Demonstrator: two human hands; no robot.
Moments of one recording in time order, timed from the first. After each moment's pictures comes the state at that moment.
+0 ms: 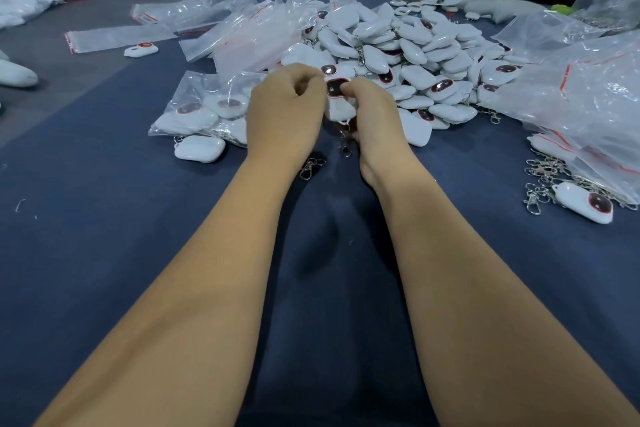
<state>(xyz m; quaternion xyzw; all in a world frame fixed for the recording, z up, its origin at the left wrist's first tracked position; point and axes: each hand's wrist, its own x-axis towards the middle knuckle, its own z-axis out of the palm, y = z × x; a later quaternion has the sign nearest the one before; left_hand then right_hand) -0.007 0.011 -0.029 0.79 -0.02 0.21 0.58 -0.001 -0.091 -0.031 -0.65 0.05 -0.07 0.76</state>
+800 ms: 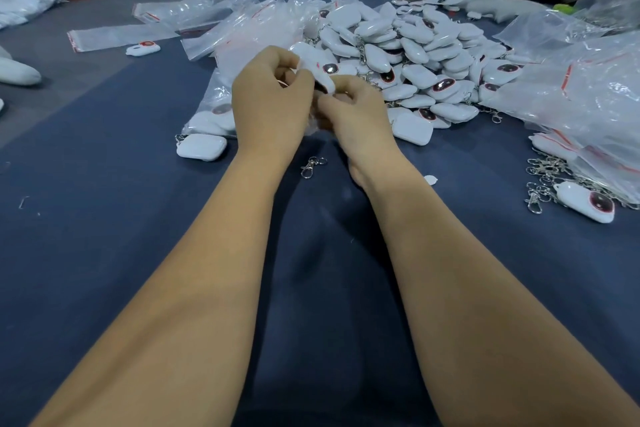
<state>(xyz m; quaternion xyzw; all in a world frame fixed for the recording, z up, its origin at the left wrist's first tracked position) -0.007 0.021 -0.023 0.76 0.00 0.30 0.57 -0.006 -0.076 -0.035 -0.68 -0.04 -0.09 0.73</state>
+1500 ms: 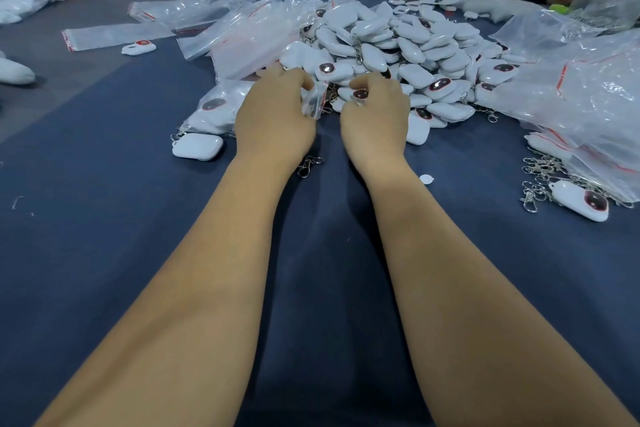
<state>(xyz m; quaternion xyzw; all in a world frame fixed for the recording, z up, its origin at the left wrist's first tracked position) -0.001 0.024 -0.037 0.92 -0.05 0.25 0.30 -0.005 -0.093 -0.032 -0.88 0.07 -0.21 0.41</state>
